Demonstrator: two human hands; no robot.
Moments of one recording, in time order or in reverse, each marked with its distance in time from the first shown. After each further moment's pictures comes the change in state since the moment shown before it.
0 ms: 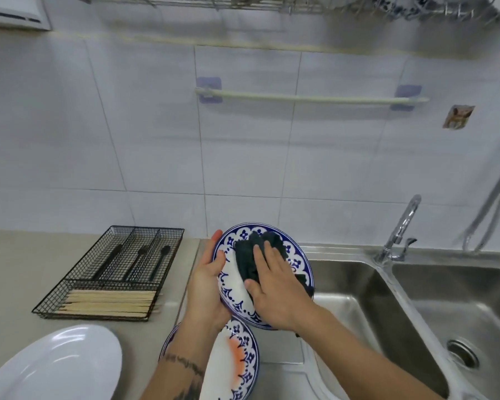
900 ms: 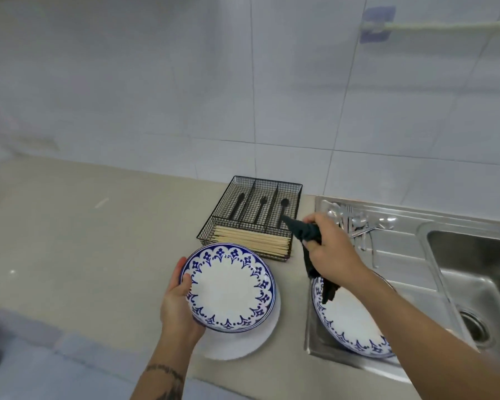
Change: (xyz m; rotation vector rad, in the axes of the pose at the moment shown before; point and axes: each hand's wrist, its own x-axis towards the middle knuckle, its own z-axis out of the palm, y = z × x) left_hand -0.107 0.158 -0.297 0.056 0.595 0.147; right_hand 0.042 -0.182 0.088 0.521 0.127 -0.039
